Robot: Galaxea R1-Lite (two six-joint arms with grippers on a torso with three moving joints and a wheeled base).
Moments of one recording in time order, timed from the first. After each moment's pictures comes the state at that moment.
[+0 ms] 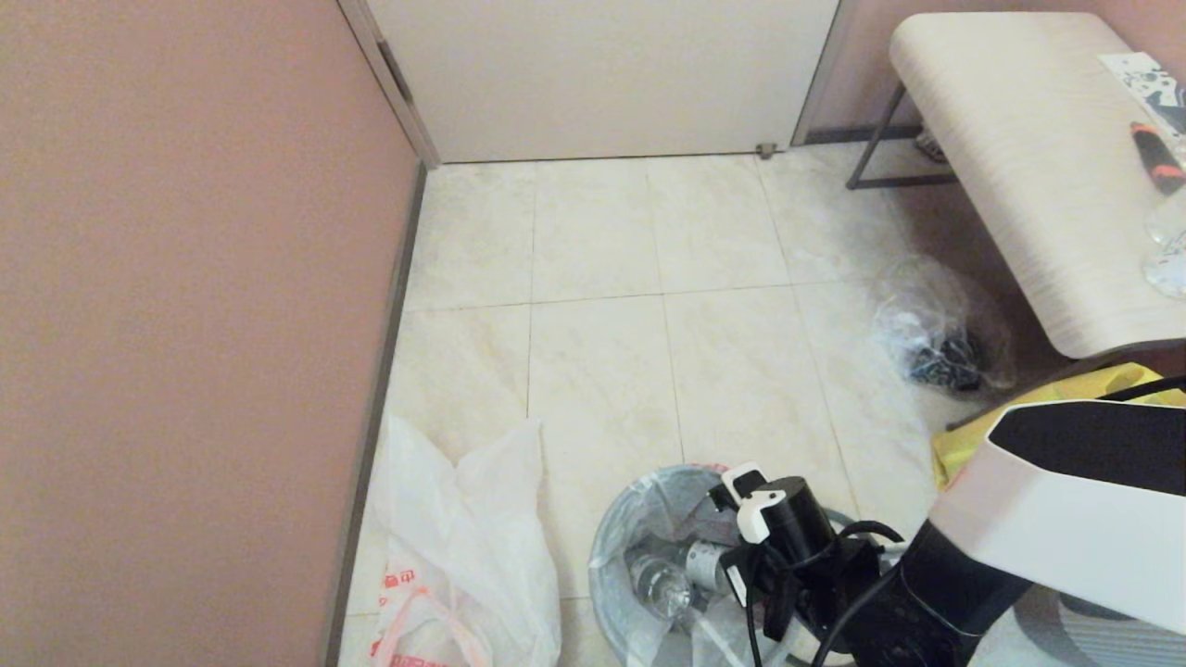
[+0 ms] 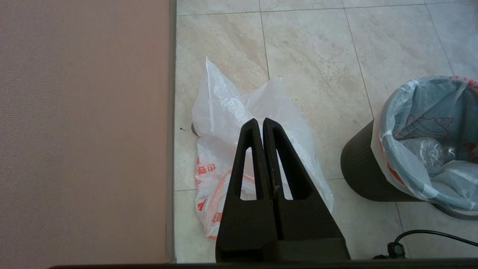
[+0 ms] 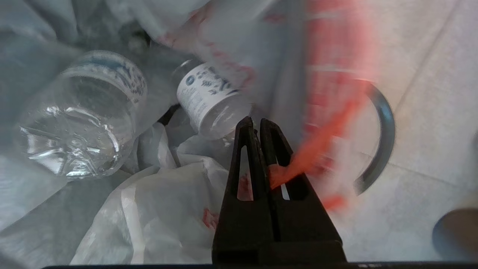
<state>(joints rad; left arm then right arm) -0.01 0.00 0.00 0.00 0.02 -0.01 0.67 2.23 -0.77 -0.75 -0.41 0.03</state>
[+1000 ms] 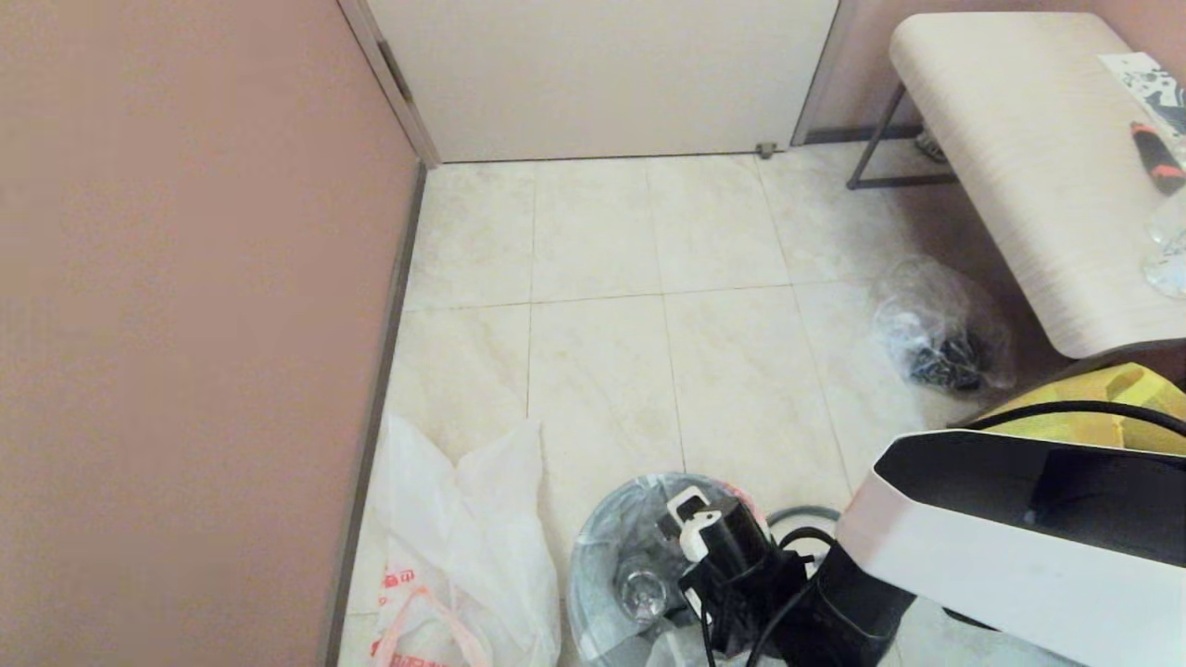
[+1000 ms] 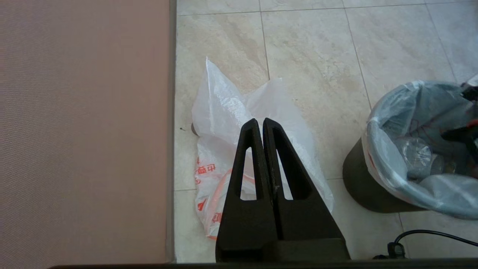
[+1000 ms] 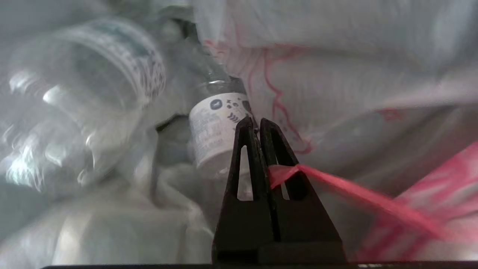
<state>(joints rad) -0.01 0.00 0.00 0.00 0.01 -0.01 0.73 2.39 -0.95 -0.68 -0.41 -0.06</state>
